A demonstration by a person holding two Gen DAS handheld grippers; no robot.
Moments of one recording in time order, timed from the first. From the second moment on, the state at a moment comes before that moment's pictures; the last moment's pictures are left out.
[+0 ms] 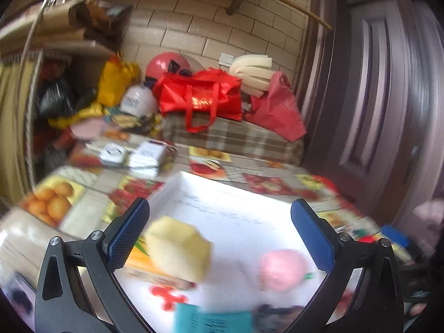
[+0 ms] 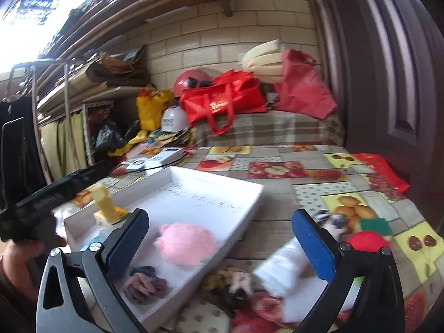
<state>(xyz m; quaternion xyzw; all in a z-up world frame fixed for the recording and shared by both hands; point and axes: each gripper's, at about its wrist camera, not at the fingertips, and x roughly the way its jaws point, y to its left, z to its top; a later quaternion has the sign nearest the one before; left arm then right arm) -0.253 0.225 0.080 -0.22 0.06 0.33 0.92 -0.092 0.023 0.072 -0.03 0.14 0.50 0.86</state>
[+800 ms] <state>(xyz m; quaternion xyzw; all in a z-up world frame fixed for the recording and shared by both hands) -0.282 0.076 0.267 -0.43 -0.10 -0.07 0.89 -0.002 -0.124 0.051 0.11 0.22 0.35 0.90</state>
